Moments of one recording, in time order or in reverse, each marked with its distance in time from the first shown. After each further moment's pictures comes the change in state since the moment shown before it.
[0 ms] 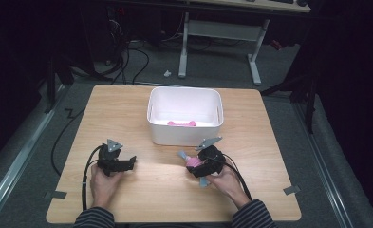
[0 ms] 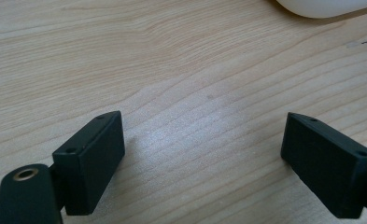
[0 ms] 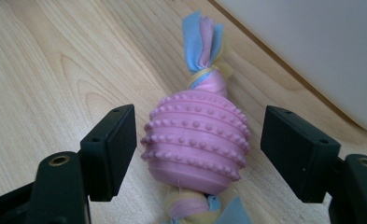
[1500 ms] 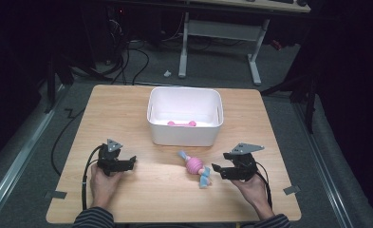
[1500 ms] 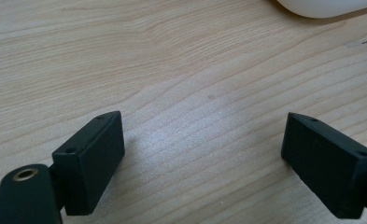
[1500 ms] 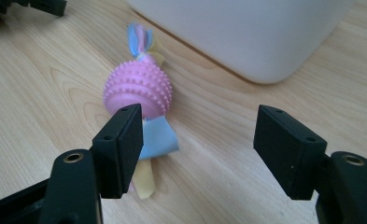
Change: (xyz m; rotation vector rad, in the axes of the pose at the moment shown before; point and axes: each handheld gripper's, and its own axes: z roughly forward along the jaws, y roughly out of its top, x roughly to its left) left arm 0.001 0.000 0.000 0.002 -0.002 0.003; right arm -0.025 -0.056 -0.069 -0.212 -0.075 0.107
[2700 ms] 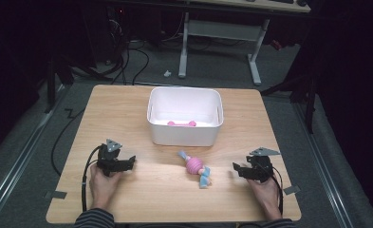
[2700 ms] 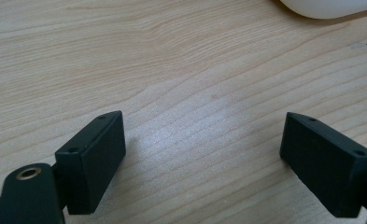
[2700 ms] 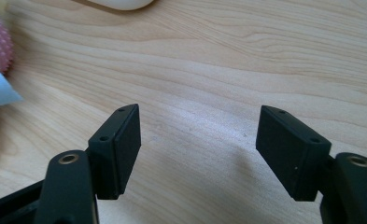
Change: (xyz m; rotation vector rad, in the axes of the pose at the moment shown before) left arm 0.000 -0.001 -0.001 -0.003 0.009 -0.008; right arm -0.060 -0.060 0.002 0.045 -0.211 0.189
